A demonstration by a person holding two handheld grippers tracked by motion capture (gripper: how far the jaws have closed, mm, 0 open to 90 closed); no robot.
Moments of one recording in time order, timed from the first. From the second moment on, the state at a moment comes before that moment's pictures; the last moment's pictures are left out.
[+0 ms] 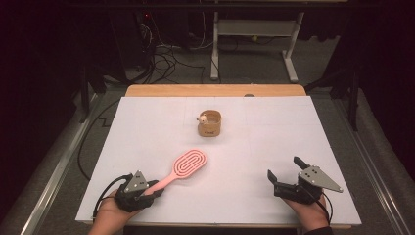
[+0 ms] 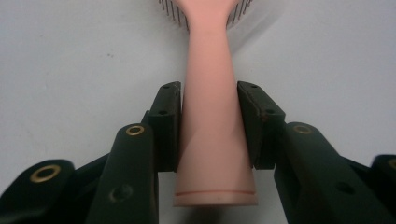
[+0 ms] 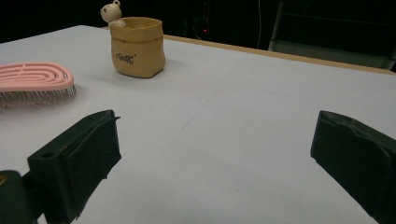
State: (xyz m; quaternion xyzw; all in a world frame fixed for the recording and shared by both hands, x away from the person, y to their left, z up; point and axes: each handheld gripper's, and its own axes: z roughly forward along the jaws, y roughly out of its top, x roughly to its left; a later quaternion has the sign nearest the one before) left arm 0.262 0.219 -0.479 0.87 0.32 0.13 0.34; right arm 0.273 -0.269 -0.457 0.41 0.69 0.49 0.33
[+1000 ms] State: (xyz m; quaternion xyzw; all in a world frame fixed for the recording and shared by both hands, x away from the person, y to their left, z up) left arm 0.275 0.214 -0.463 0.84 0.34 0.12 0.40; right arm 0.273 -0.270 -0.456 0.41 0.69 0.50 0.33
